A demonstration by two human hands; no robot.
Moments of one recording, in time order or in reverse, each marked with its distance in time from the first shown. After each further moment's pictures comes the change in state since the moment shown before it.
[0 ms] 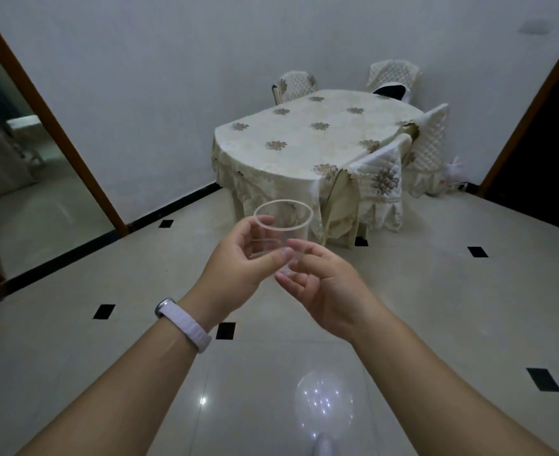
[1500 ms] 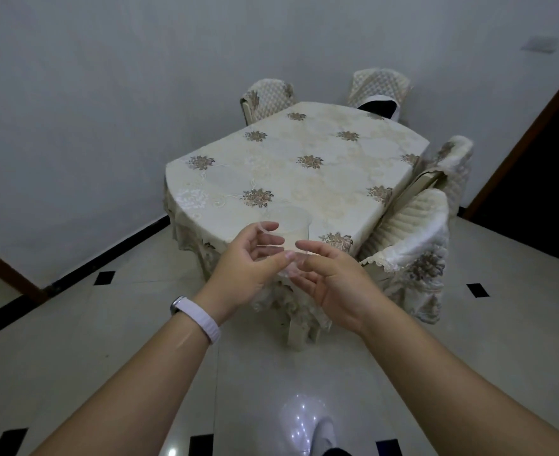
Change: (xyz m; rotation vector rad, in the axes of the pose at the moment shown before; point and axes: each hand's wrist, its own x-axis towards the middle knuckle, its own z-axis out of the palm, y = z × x) left_hand 0.531 -0.119 -0.108 -0.121 -0.153 -0.058; right_hand 0.497 -0.166 -0.015 -0.157 0.272 -0.079
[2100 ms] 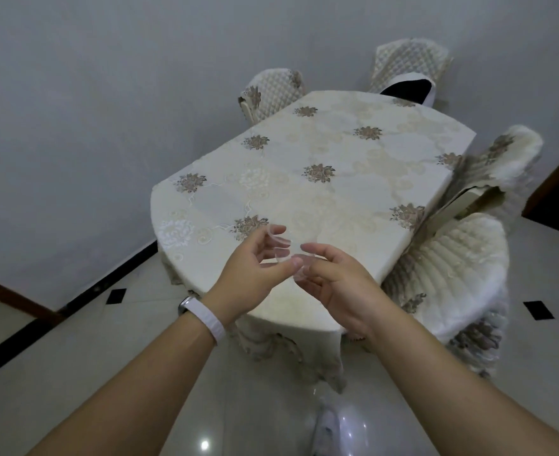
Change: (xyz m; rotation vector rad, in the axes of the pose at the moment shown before) left_hand 0.227 -0.041 0.039 0.213 0.043 -0.062; right_hand 0.217 -0.084 -0.092 0.042 -0.046 0.063
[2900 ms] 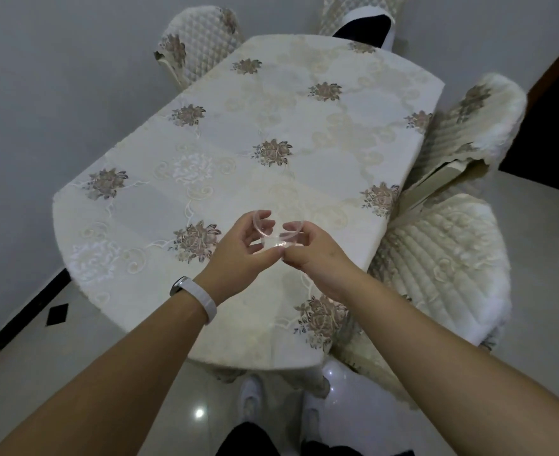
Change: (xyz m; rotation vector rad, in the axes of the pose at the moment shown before) left_hand 0.181 -0.079 0.036 0.017 -0.227 -0.050; right_hand 0.168 -0.026 -0.078 -0.443 0.224 -0.016
